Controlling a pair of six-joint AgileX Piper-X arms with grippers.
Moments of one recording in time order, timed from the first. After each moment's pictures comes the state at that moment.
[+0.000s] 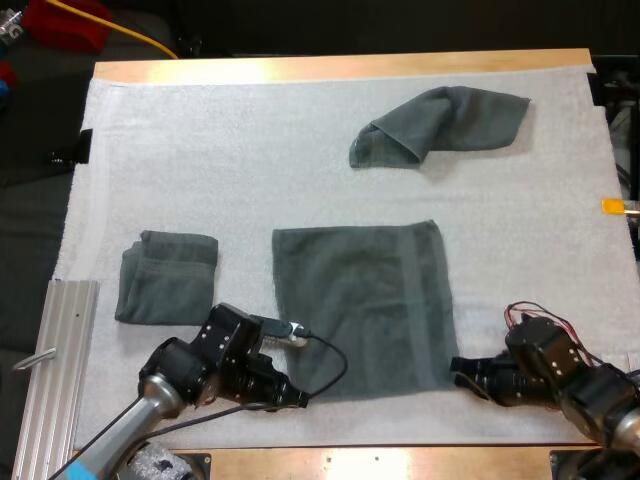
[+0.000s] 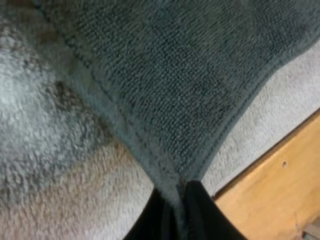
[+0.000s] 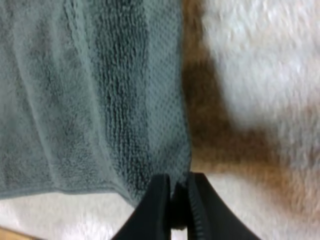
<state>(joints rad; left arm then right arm) -0.52 0.98 -0.43 0.84 0.56 -2.07 0.62 0.80 -0.30 0.66 -0.30 -0.96</state>
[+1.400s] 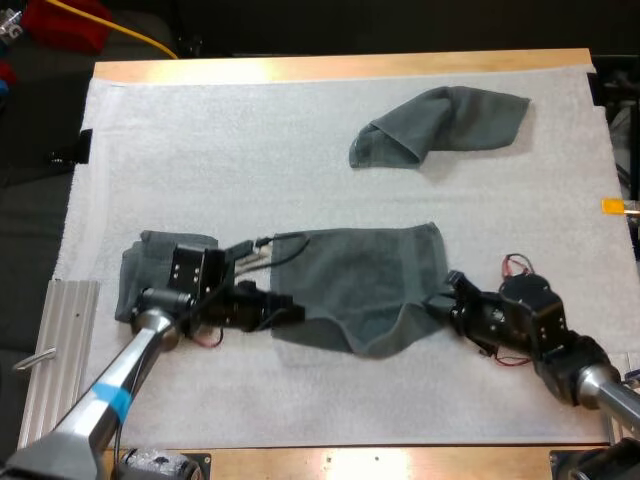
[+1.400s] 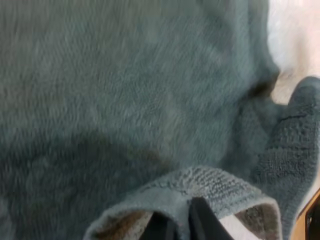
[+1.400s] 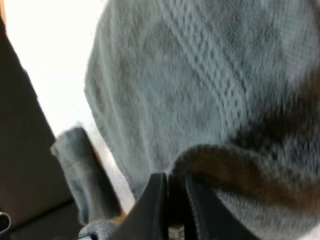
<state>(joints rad) -0.17 1.33 -0.59 0.51 0.82 -2.11 0.45 1.20 -0.30 -0.13 -0.40 -0.47</state>
